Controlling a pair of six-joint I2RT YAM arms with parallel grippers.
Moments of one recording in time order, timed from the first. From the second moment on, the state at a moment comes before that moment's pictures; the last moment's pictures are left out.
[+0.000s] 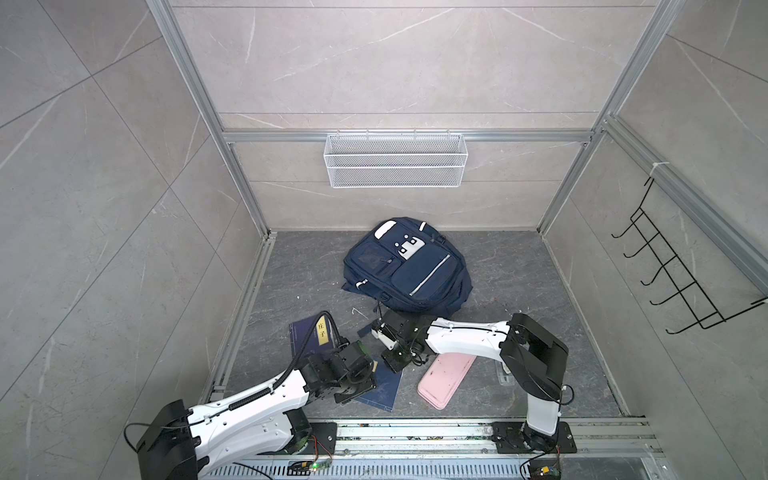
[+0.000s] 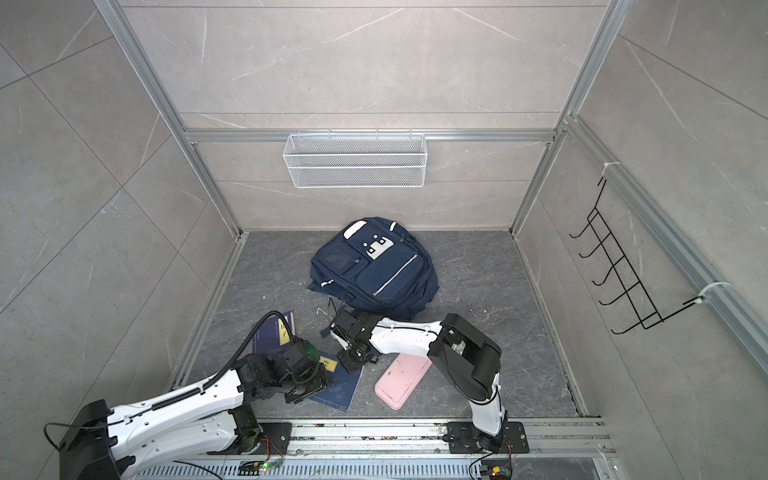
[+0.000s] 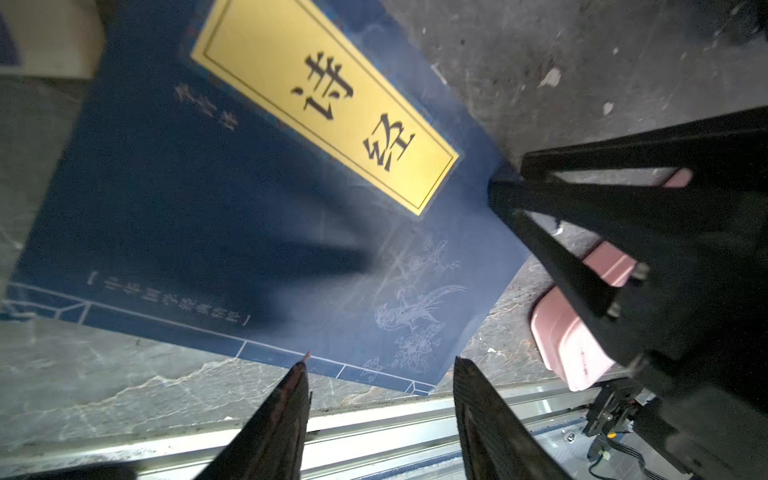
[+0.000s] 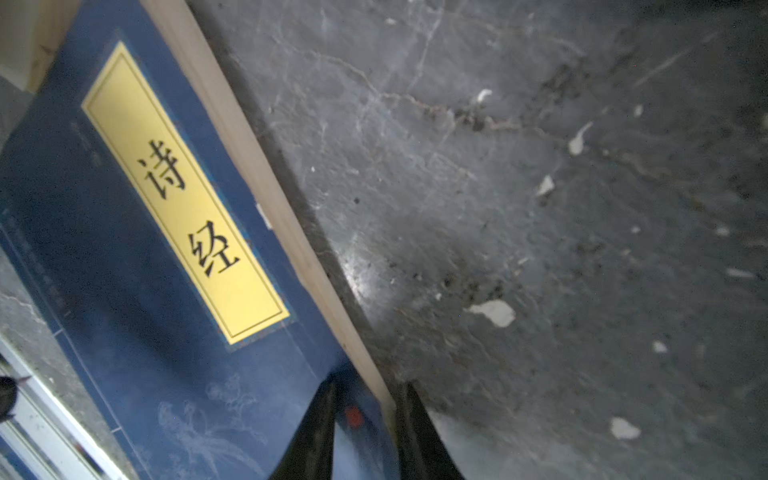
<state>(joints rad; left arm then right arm) -1.00 0.96 0.53 -0.73 0.04 -1.31 1.03 1.92 1.23 -0.54 -0.12 0.29</state>
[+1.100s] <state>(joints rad) -1.02 1.00 0.40 -0.55 0.03 -1.51 1.00 1.83 1.08 -0.43 -0.06 0.32</state>
